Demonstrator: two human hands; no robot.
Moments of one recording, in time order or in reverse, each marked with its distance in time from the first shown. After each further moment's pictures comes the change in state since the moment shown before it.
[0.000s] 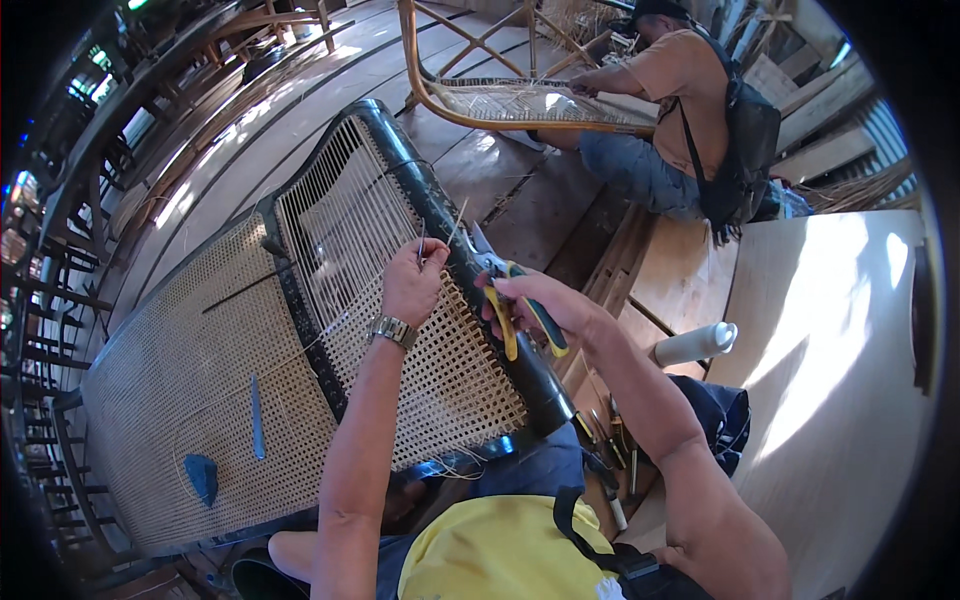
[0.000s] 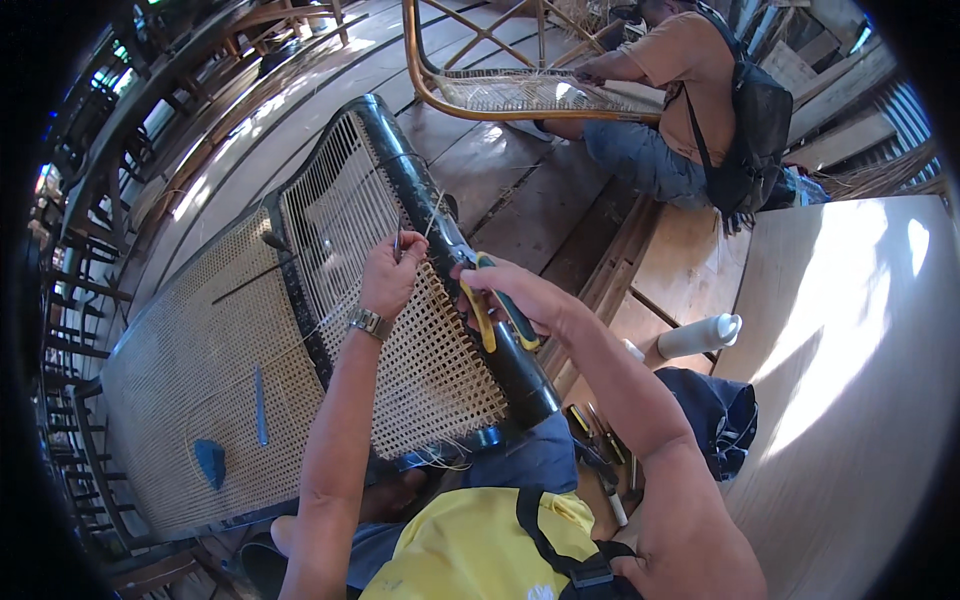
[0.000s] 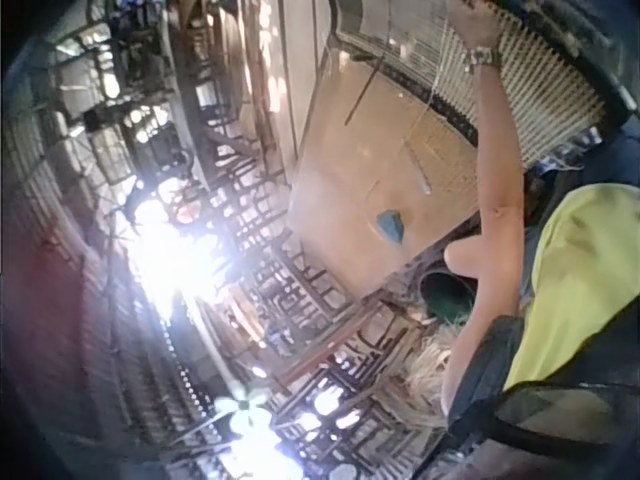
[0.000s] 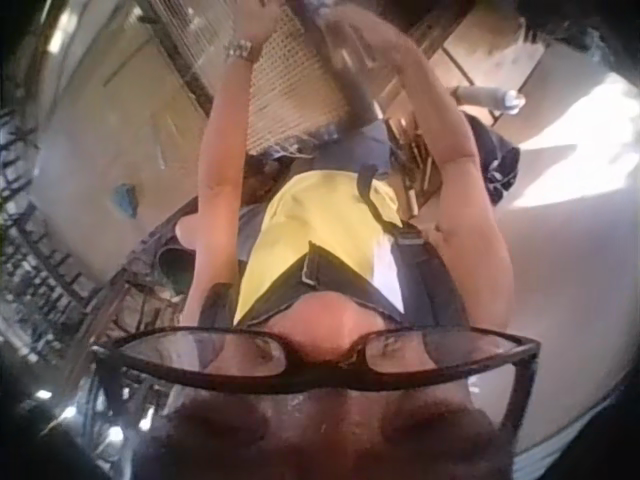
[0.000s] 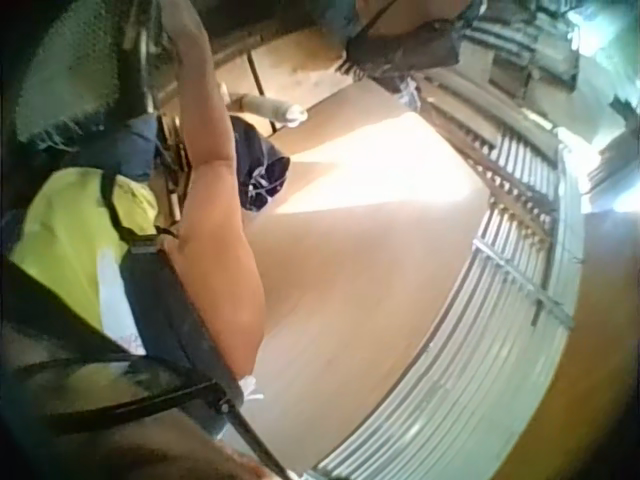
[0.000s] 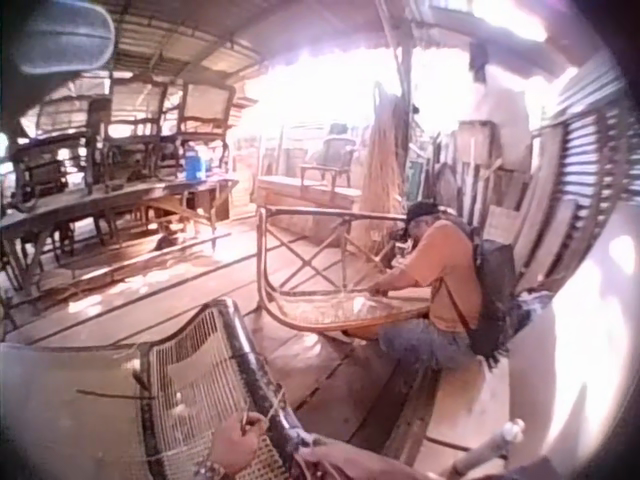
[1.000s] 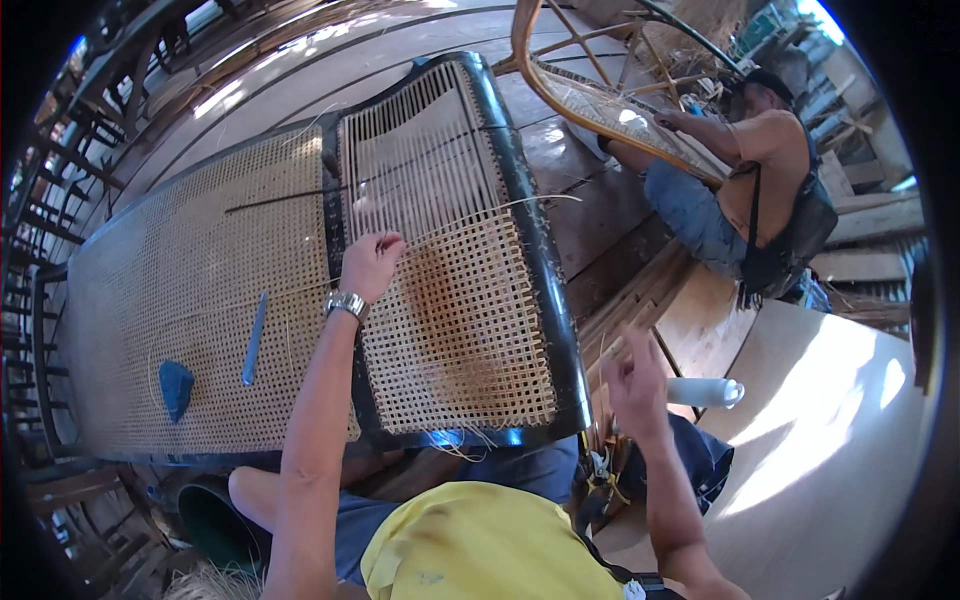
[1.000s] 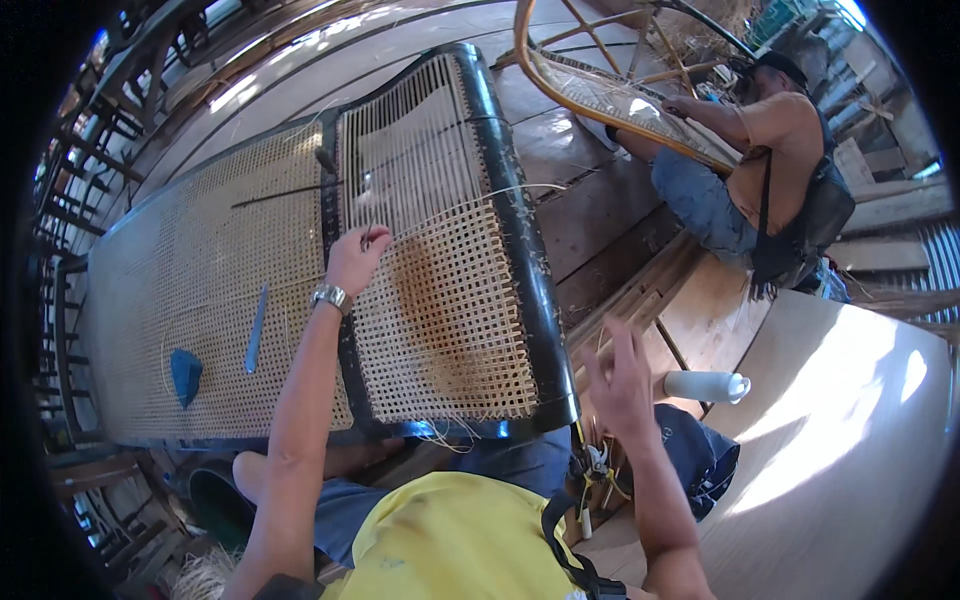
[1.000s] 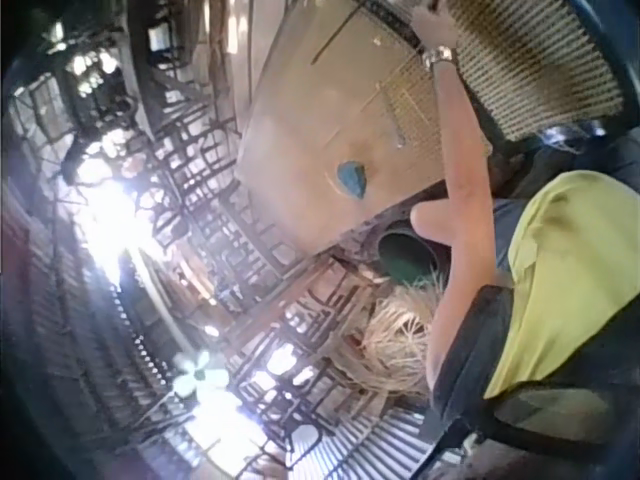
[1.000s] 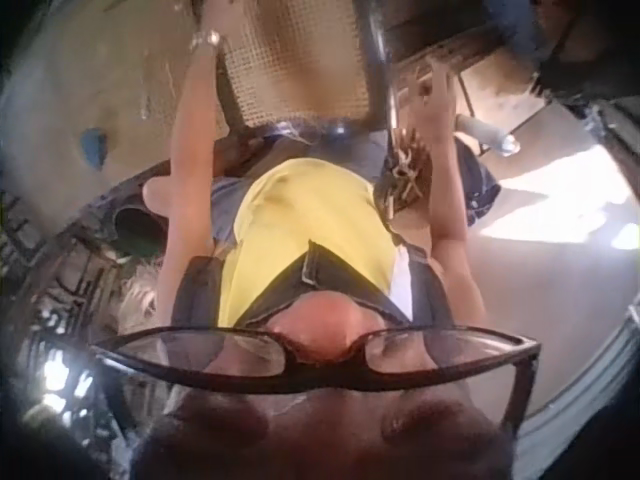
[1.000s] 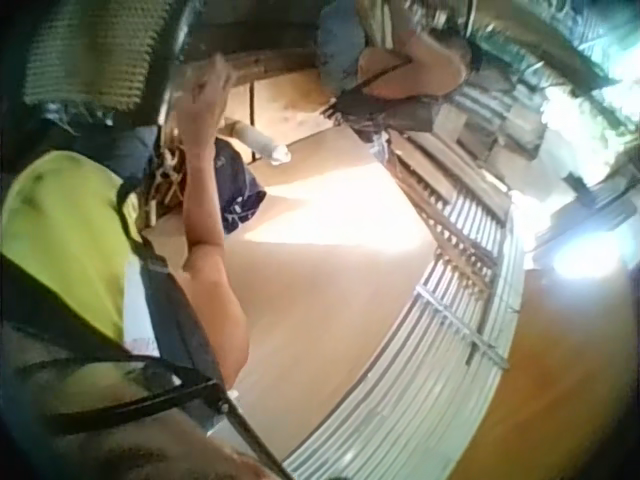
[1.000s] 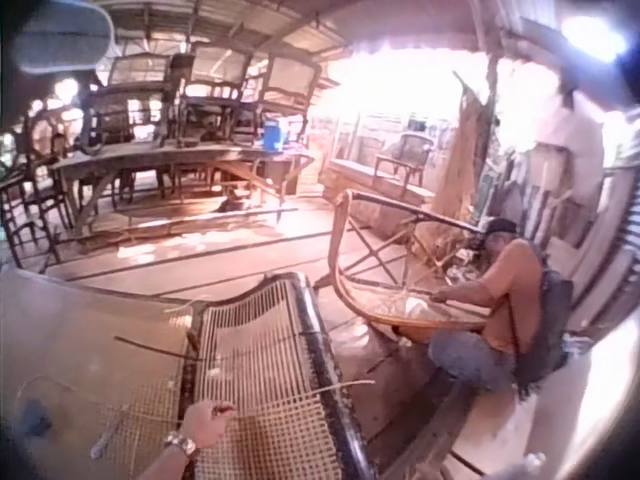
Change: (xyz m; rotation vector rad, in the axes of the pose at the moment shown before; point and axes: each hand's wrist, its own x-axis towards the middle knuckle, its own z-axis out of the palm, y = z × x) left_hand -0.045 -0.106 -0.143 0.399 0.248 -0.069; right_hand -0.091 0.061 0.016 -1.245 0.673 -0.318
